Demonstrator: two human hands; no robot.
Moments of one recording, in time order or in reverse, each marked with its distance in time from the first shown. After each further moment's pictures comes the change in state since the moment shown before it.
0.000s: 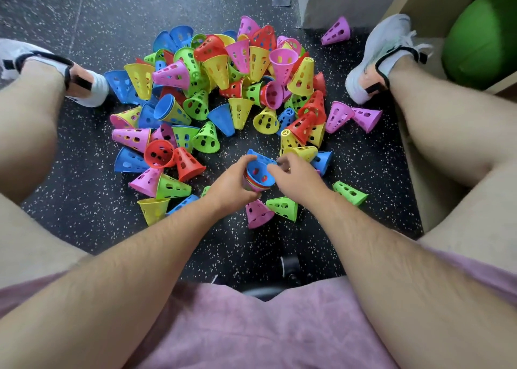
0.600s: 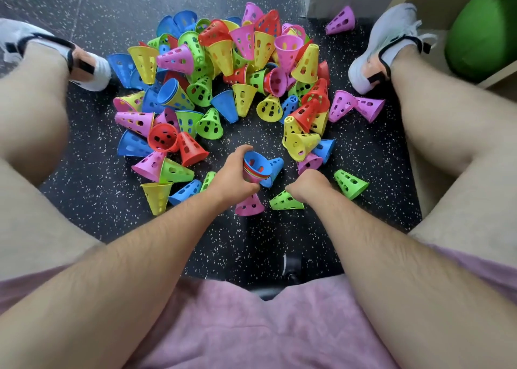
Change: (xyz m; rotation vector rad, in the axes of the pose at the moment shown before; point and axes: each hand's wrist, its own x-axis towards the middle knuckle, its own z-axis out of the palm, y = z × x) left_hand -0.022 -0.003 0.007 -0.078 0.038 -0.094; right_hand -0.009 0.022 0.021 -0.531 -0.090 0.429
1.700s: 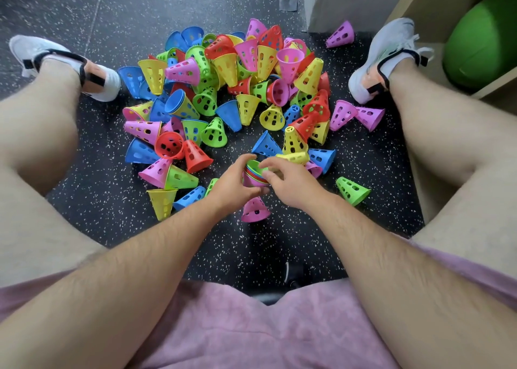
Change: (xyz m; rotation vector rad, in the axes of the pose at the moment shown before) left_hand -0.004 -0.003 -0.004 -0.052 0.020 0.072; right_hand -0.037 -0.012 -0.013 0.499 0.059 -0.644
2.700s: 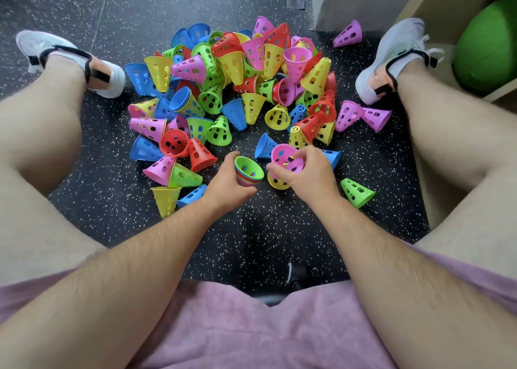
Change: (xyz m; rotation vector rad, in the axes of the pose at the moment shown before) left_hand -0.002 -0.017 -0.009 -0.016 0.097 -0.110; right_hand 0.004 0.011 -0.007 0.005 0.338 0.096
